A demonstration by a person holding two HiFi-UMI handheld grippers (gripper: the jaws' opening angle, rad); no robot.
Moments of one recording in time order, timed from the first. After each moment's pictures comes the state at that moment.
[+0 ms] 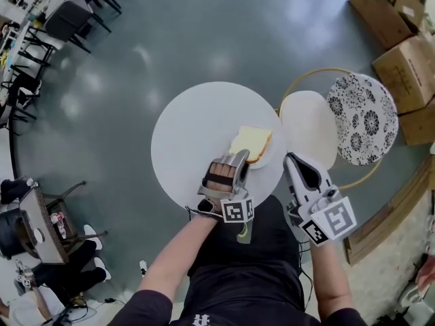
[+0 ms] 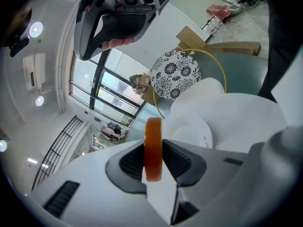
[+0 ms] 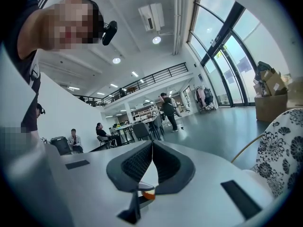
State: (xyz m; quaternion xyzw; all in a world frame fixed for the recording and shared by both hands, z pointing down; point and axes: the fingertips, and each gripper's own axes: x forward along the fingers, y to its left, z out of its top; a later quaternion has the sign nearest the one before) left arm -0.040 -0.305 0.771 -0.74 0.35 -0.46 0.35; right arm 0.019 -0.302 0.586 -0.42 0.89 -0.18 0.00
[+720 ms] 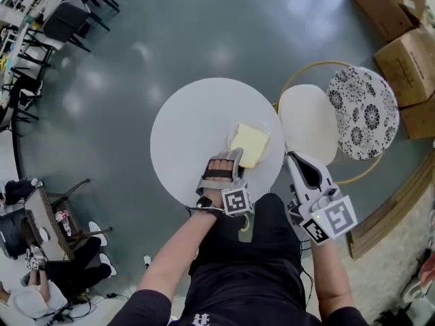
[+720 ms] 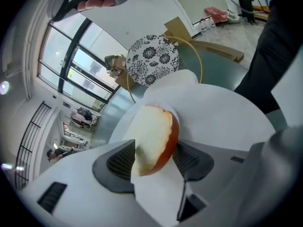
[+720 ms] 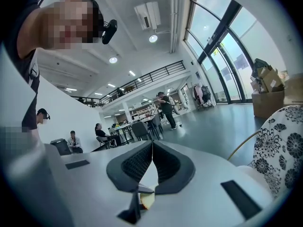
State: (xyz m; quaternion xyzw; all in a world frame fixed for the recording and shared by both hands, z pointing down) left arm -0.046 -0.276 0.836 -0.76 0.22 -0.58 0.21; right arm 0.034 -0.298 0.588 -0.43 0.88 -0.20 0.00
